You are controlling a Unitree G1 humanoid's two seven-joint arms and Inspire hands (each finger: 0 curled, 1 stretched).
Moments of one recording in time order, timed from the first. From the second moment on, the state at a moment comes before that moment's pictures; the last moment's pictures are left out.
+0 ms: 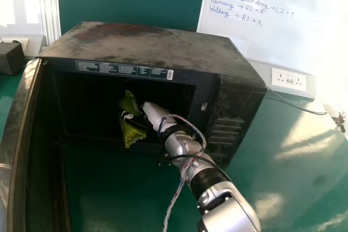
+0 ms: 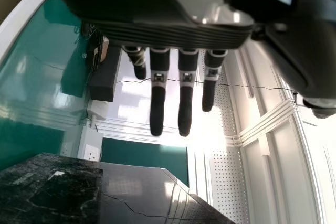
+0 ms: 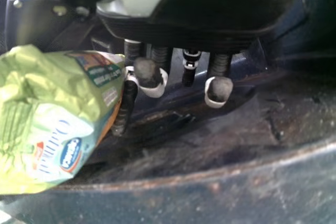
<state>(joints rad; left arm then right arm) 1.33 -0.10 0.18 -0.55 -0.70 -1.02 -0.37 -1.24 -0.01 0.44 1.35 -0.62 -0.17 -0.08</state>
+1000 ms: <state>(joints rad) 1.33 -0.10 0.18 -0.53 -0.65 -1.05 -0.34 -1.25 0.00 0.43 1.36 -0.64 -0.16 -0.09</state>
